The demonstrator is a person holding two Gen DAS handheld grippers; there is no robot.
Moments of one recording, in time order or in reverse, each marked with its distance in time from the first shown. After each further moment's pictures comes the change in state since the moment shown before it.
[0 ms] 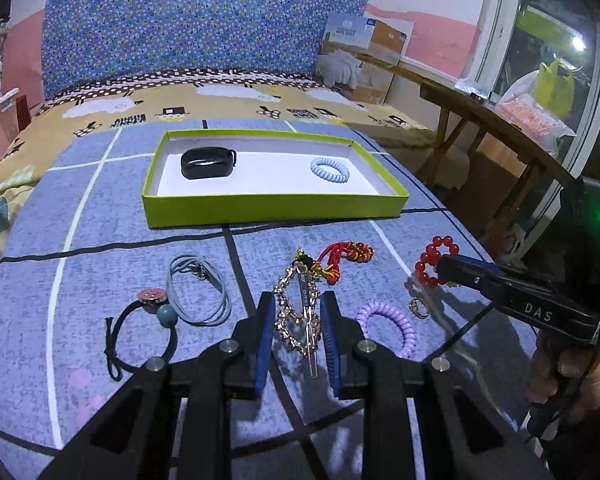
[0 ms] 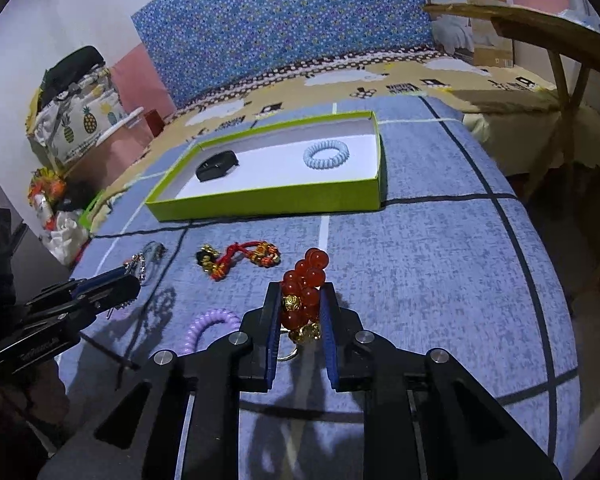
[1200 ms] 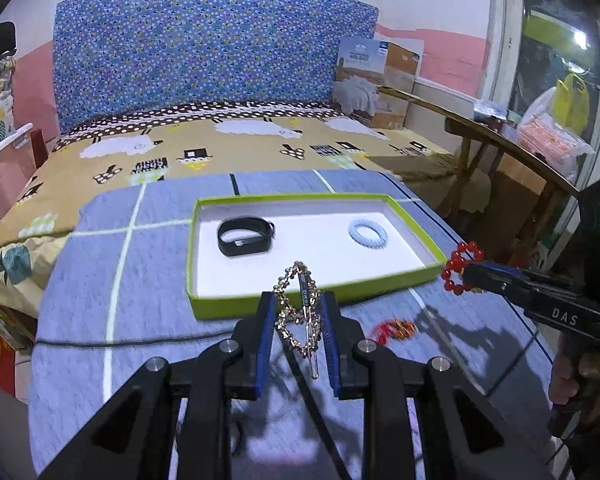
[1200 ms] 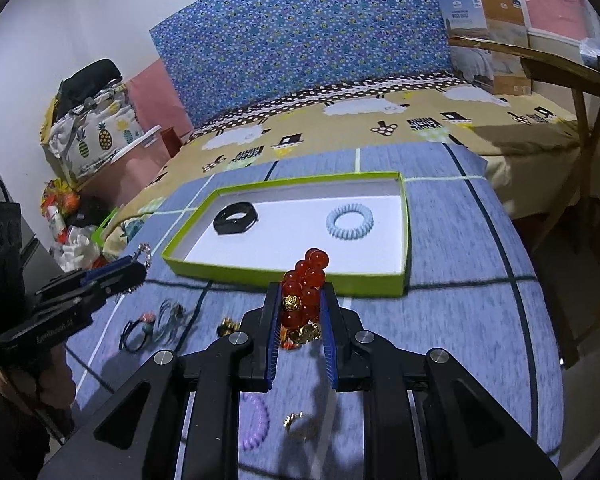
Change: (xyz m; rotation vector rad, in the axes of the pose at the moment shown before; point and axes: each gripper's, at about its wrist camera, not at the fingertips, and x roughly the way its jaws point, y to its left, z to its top) left arm 0.002 0.027 0.062 0.036 -0.093 0.092; right arm 0.012 0.007 0.056 -0.042 -0.061 0.053
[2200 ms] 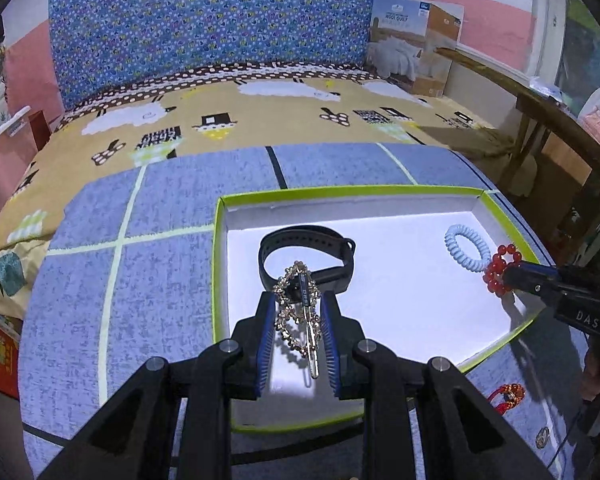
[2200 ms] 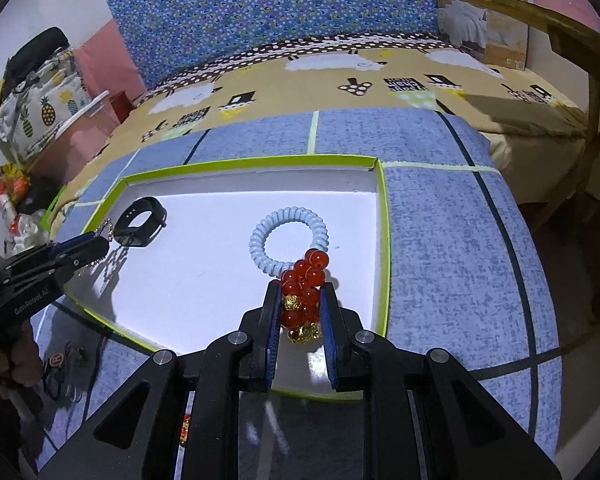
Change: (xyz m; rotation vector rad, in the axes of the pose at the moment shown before) left arm 0.109 0.041 0.033 -0.012 0.151 0.085; right arm 0.097 -0.041 0.041 0.003 0.175 -0.139
